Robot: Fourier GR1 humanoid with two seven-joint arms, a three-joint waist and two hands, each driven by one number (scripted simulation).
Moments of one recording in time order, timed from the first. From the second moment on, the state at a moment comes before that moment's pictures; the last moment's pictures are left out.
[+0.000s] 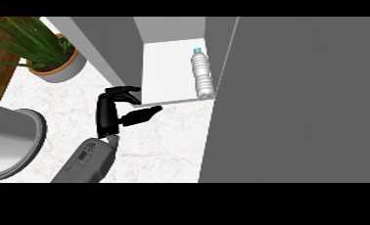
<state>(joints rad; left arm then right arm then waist) -0.33 0.21 -0.37 -1.04 0.27 0.71 -0.38 0.16 -0.35 0.59 -2.47 0.00 -0.29 0.19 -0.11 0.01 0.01</state>
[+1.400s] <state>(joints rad) -0.38 0.13 -0.39 -1.32 0.48 0.26 -0.34 0.14 -0.45 0.61 -2.48 0.04 -0.25 0.28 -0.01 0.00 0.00</state>
